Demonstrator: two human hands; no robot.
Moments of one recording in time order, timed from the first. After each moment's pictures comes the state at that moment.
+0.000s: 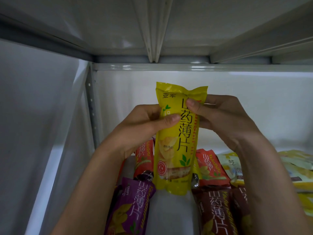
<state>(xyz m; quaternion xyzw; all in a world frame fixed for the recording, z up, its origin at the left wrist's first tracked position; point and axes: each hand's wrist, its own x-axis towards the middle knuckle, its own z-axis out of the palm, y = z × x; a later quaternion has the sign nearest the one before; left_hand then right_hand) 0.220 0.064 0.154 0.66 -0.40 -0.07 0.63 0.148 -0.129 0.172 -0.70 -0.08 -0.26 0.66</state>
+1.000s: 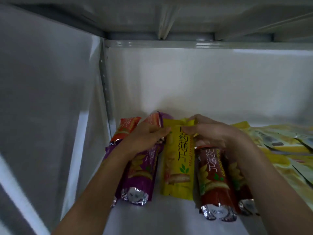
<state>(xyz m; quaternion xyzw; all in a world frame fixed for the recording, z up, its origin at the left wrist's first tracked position) 0.185 0.100 0.067 0.82 -0.26 -0.08 0.50 0.132 -0.116 0.090 -0.81 0.08 0.01 0.58</state>
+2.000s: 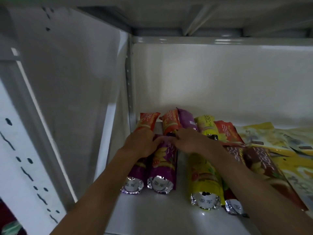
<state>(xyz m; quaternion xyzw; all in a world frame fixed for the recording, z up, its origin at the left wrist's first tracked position) 0.219 0.164 0.014 0.96 -0.23 0.08 0.17 0.169 -0.016 0.053 -0.99 -0.02 0.04 0.11</state>
